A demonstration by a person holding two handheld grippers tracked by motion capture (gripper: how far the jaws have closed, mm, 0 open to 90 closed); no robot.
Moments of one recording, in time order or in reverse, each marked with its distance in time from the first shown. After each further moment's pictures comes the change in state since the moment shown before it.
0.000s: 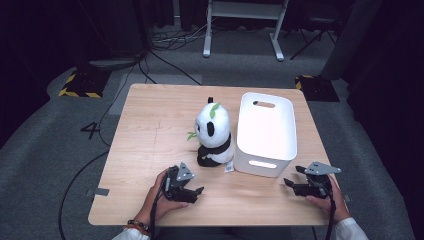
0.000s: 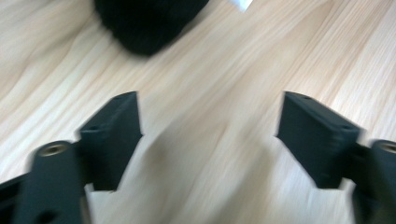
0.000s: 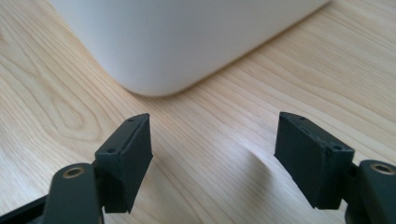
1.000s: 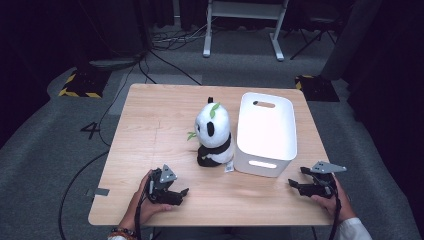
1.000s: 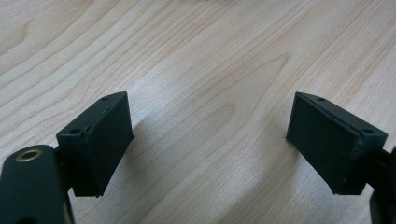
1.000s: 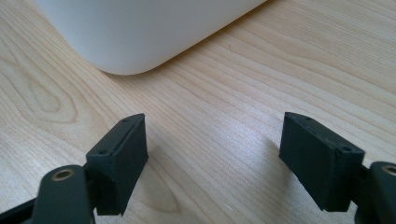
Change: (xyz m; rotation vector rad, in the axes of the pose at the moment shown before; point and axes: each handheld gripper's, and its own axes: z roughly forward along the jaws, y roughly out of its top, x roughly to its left) left arm 0.019 -0.023 -0.011 0.021 0.058 -0.032; right arm -0.017 -0.010 -0.001 0.024 0.029 0.068
